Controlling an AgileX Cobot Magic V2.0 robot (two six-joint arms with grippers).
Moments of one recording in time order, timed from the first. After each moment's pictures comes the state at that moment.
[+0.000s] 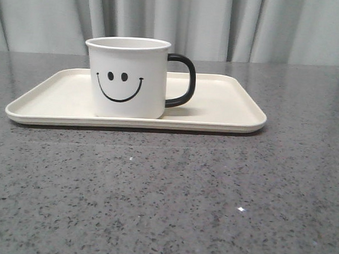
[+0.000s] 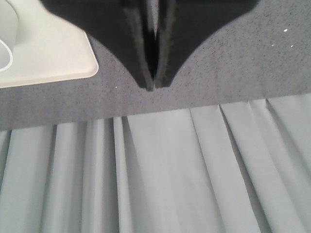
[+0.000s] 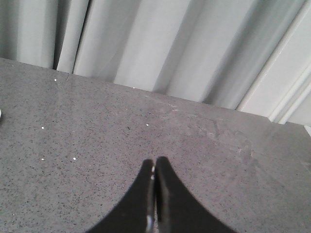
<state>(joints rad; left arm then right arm) -0.10 0.39 -0.90 0.09 0.68 -0.05 -0.08 0.39 -0.90 -0.07 0.78 -0.20</state>
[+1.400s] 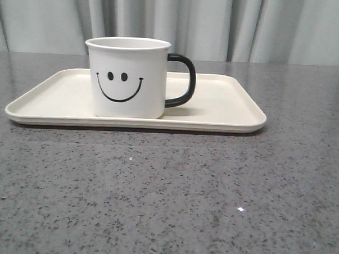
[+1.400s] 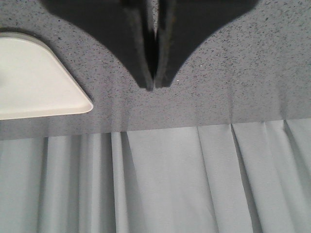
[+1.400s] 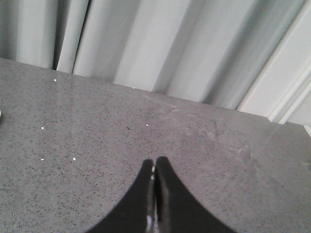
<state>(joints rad) -0.04 0.00 0.00 0.02 0.00 -0.04 -0.08 0.39 -0.90 -0.07 0.78 -0.20</state>
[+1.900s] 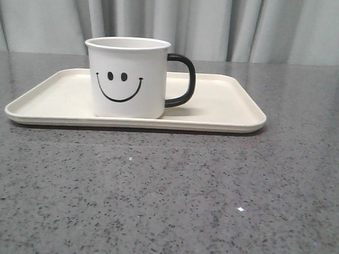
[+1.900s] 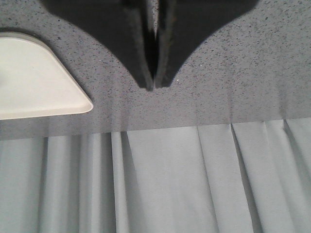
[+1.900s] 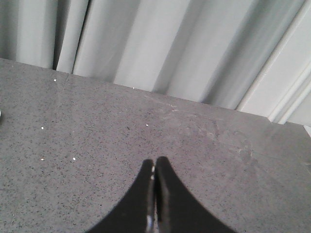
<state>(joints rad) -0.04 0.00 0.00 0.02 0.00 -0.04 -0.08 0.39 -0.90 -0.07 0.78 -0.20</state>
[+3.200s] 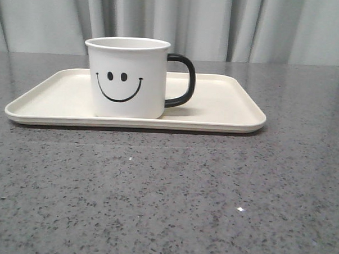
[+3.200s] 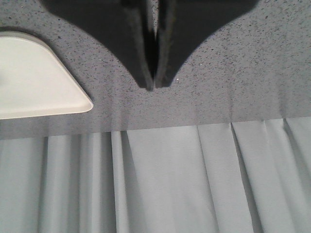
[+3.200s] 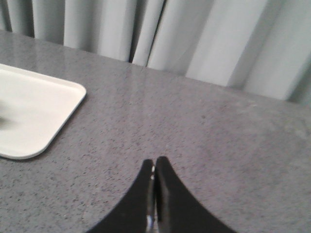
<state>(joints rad) -0.04 0.00 0.00 0.02 0.00 -0.03 0.08 0.15 -0.54 0.06 0.65 -0.20</state>
